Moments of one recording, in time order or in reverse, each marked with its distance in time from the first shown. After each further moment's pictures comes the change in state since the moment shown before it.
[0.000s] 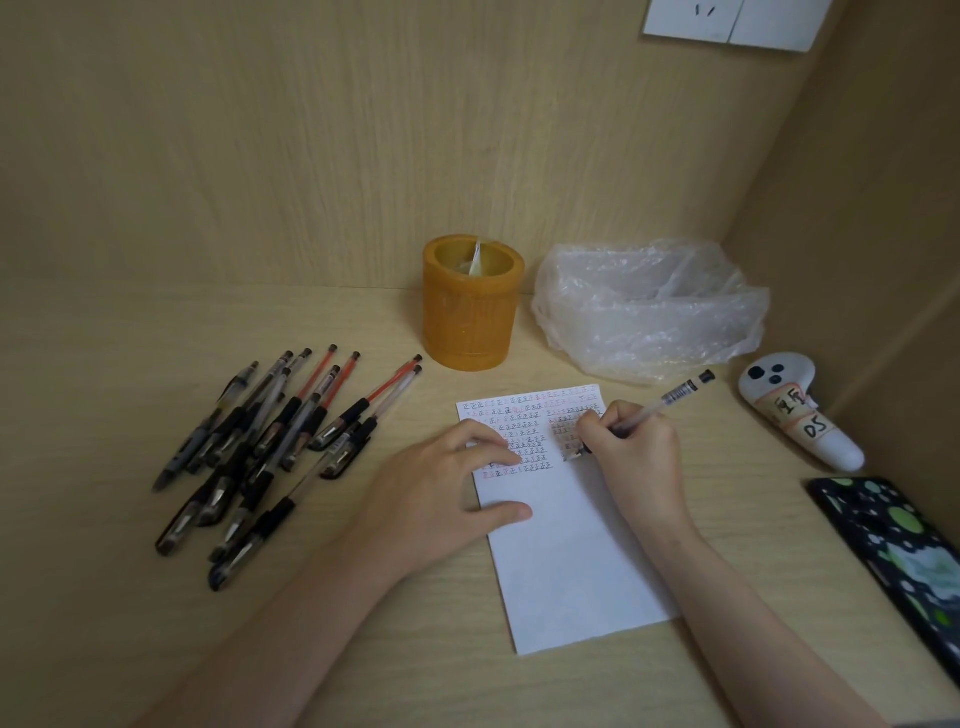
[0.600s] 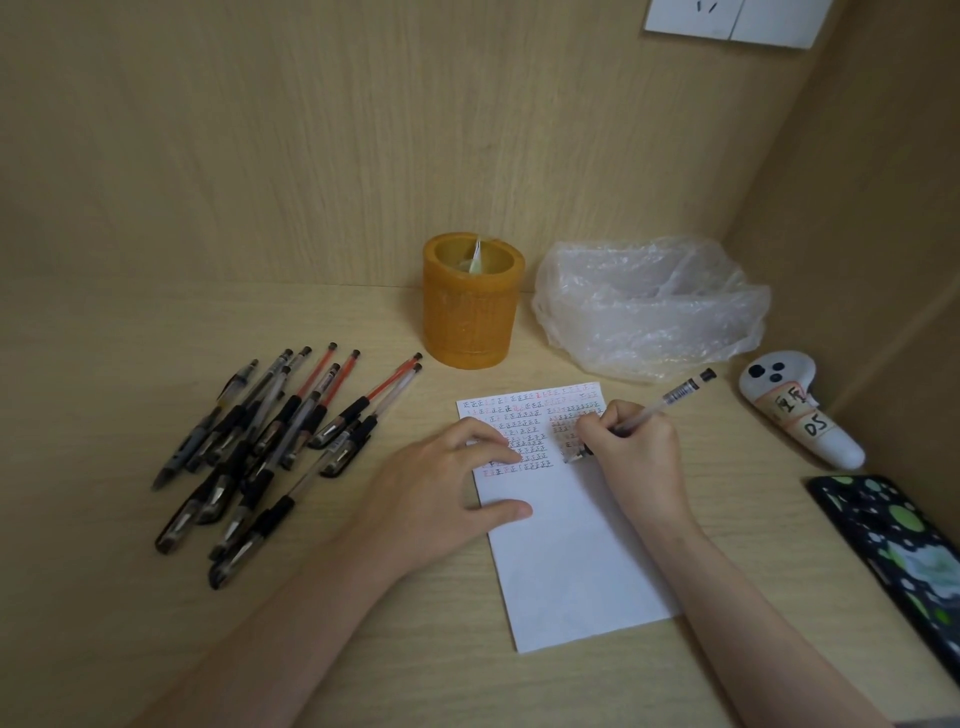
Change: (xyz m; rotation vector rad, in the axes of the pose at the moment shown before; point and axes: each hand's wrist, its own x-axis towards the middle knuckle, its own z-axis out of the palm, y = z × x) left_hand -0.001 0.000 0.000 -0.005 -0.007 0.002; right_hand -0.001 -0.002 -0.002 0.066 -0.038 0.019
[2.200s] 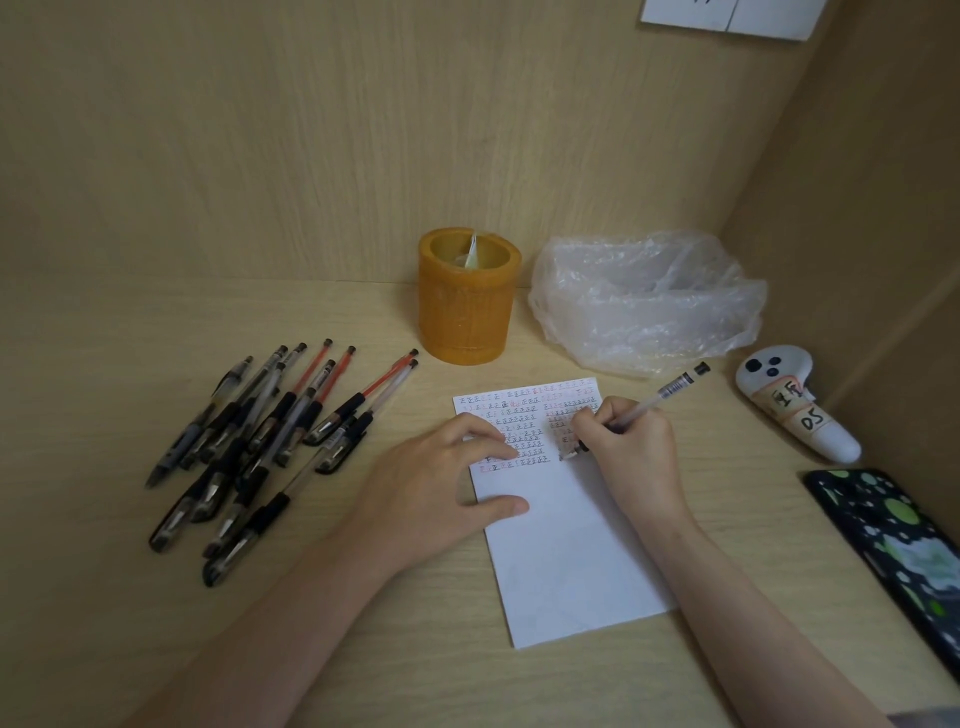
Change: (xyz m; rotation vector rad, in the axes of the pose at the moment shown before) left_hand 0.001 0.000 0.001 0.004 0.006 -0.011; right_hand 0.000 0.002 0.001 -0.031 -0.016 0.010
